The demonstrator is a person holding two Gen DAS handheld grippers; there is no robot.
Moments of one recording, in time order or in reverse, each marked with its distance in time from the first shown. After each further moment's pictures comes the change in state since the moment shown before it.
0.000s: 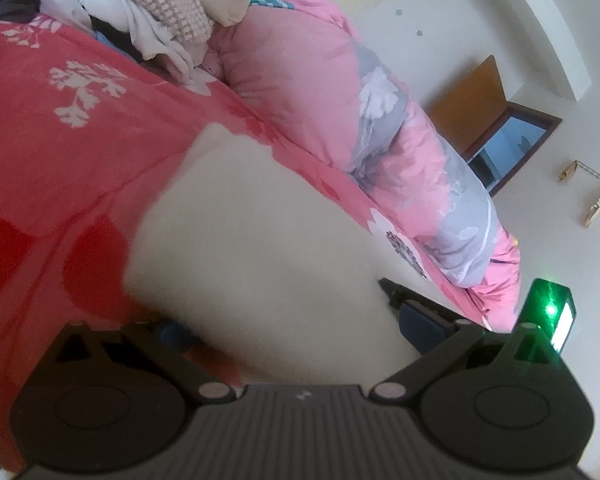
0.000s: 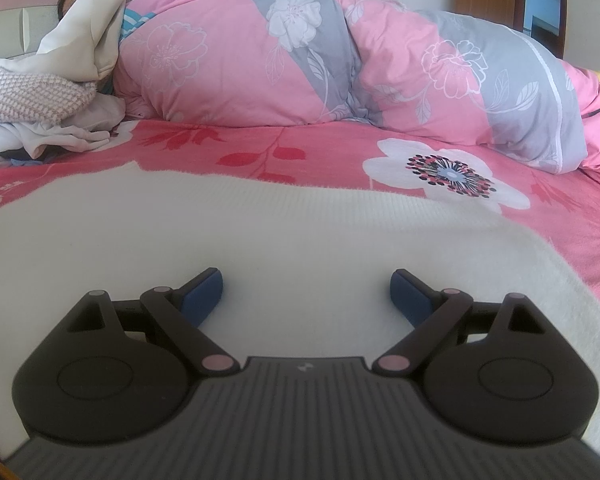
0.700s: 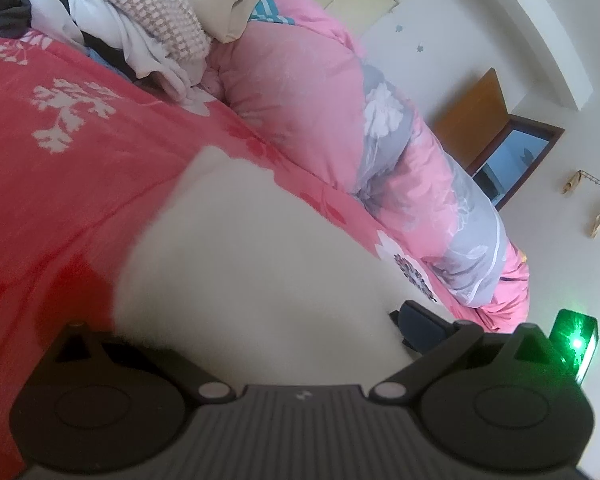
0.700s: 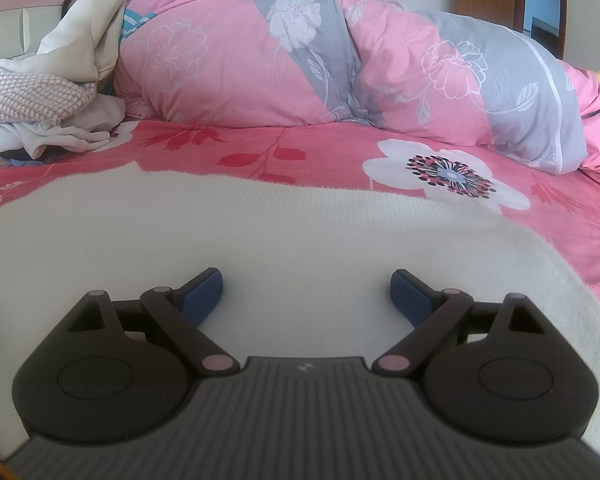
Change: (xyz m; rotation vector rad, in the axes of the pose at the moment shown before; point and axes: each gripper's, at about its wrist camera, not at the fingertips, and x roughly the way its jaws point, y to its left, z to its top) left arm 0.022 0.000 0.010 0.012 -0.063 0.014; right arm -0.001 0.001 0.000 -0.001 -0.002 0.000
